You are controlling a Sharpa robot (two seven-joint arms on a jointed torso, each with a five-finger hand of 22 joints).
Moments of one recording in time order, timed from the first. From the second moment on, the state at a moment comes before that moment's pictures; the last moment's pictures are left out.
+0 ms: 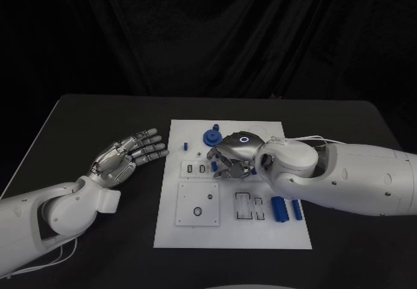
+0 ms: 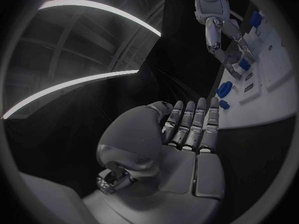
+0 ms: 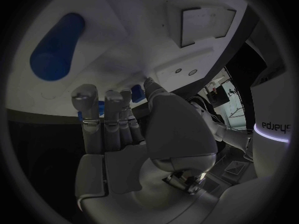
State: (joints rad) left arm 1.19 -1.06 -0.21 1.61 0.20 0.19 0.62; left_hand 1.32 0.17 0.26 0.14 0.65 0.59 0.15 0.21 0.07 0.42 0.24 0.56 0.09 0.48 0.23 0.53 0.13 0.14 0.50 0.29 0.34 0.14; right arm 1.38 -0.73 -0.25 1.70 -1.73 -0.22 -0.26; right_hand 1.31 -0.11 0.16 0.22 0.05 0.68 0.11 0.09 0.28 0.94 0.04 1.04 0.84 1.30 -0.02 1.01 1.11 0.11 1.33 0.08 0.90 1.31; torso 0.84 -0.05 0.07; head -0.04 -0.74
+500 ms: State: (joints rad) left arm 1.19 -1.08 -0.21 1.64 0.20 0.16 0.63; left_hand 1.29 0.16 0.31 0.13 0.67 0.62 0.16 0.22 0.07 0.46 0.24 0.57 0.09 0.53 0.22 0.60 0.15 0.14 0.54 0.28 0.40 0.17; right arm 1.39 -0.83 -0.25 1.73 -1.71 -0.43 -0.15; right_hand 1.33 -0.10 0.15 0.28 0.05 0.53 0.08 0.06 0.20 0.90 0.01 1.03 0.82 1.31 -0.04 1.01 1.11 0.11 1.34 0.07 0.92 1.31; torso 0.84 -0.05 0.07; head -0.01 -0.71
